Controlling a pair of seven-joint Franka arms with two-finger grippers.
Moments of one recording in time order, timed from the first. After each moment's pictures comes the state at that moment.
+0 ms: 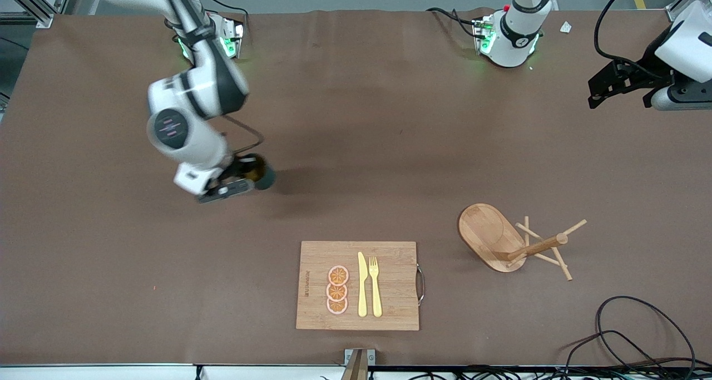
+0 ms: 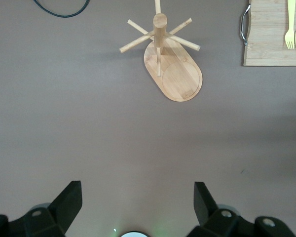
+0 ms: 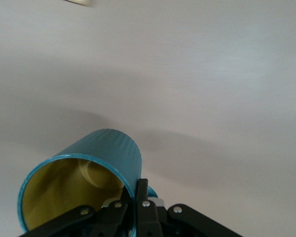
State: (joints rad) left arm -0.05 -0.02 -0.11 -1.46 0.02 1.44 -0.14; right arm 0.53 0.27 -0.05 -1.95 0.08 2.12 0.22
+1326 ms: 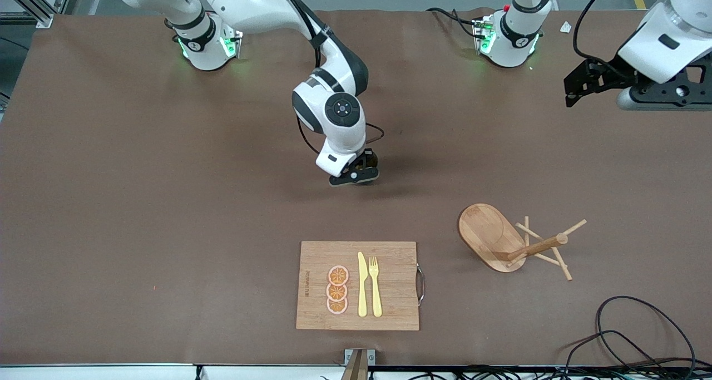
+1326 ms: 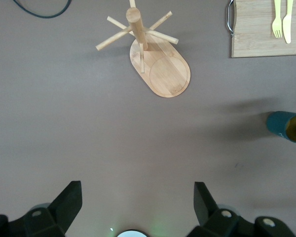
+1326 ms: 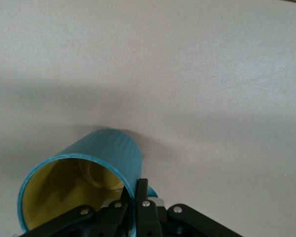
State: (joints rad) left arm -0.05 0.00 -0.18 -1.47 0.02 1.44 -0.19; right arm 0.84 0.66 -0.05 -1.53 0.10 2.17 0.55
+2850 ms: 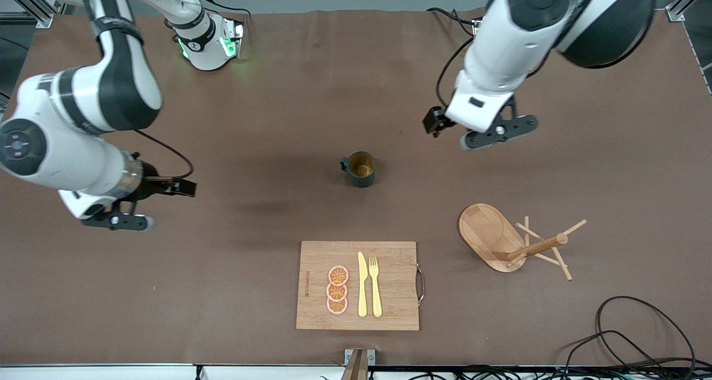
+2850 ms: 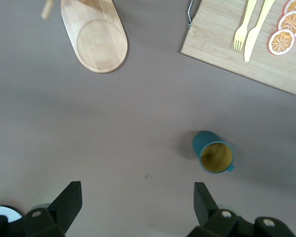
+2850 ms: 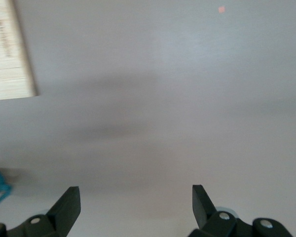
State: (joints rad) left arm -0.17 0.25 -0.49 -1.47 0.07 1.65 -1.00; right arm 0.21 0.35 -0.10 -1.48 0.07 1.67 0.19
